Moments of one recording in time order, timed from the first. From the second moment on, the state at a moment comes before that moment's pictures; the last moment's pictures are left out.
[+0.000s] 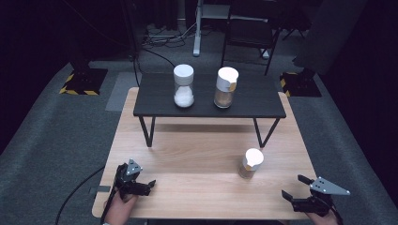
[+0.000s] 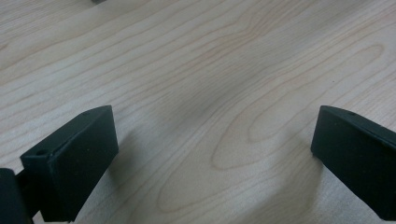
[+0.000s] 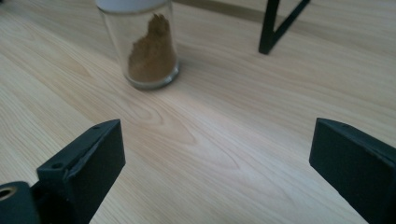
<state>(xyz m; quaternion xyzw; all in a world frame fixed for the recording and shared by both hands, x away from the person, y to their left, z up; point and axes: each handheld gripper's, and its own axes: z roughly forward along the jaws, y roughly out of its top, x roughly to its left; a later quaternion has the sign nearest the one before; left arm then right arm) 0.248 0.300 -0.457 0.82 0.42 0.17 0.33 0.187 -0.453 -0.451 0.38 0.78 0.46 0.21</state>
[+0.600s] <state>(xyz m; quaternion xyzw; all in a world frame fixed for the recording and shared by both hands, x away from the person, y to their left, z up) 0.248 0.300 -0.458 0.83 0.42 0.17 0.34 0.229 -0.419 -0.449 0.33 0.79 0.49 0.18</state>
